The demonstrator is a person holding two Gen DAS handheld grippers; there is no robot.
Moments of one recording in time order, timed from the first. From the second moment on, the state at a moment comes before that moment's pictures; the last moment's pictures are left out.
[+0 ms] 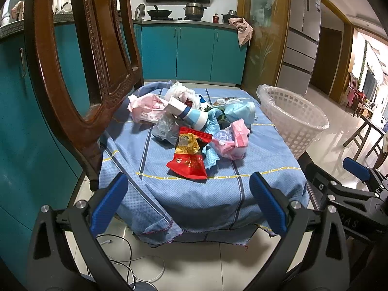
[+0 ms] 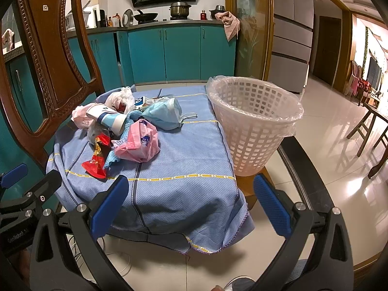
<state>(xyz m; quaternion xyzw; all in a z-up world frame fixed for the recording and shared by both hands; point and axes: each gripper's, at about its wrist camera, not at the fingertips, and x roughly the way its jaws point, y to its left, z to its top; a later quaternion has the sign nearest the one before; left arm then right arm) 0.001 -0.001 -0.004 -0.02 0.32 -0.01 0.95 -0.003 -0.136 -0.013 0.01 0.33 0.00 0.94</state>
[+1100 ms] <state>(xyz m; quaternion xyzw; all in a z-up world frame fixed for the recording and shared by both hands) 0.001 -0.004 -0.007 -0.02 0.33 -0.01 0.94 -0.001 -0.139 -0.014 0.01 0.33 0.00 0.94</state>
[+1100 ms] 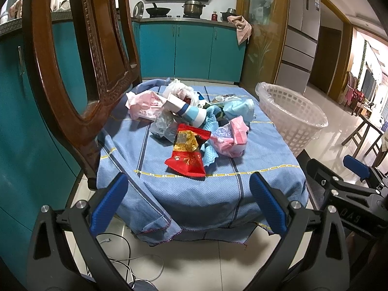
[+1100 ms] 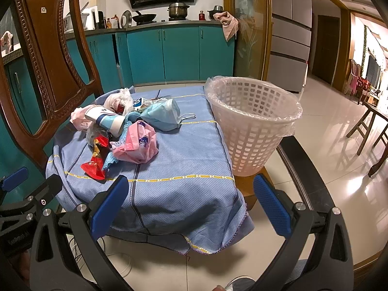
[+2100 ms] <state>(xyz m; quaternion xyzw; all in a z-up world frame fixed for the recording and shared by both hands) 0.003 -0.002 -0.008 -0.02 0.33 -0.02 0.94 -0.001 -0.137 -0.011 0.01 0.32 0.00 0.95</state>
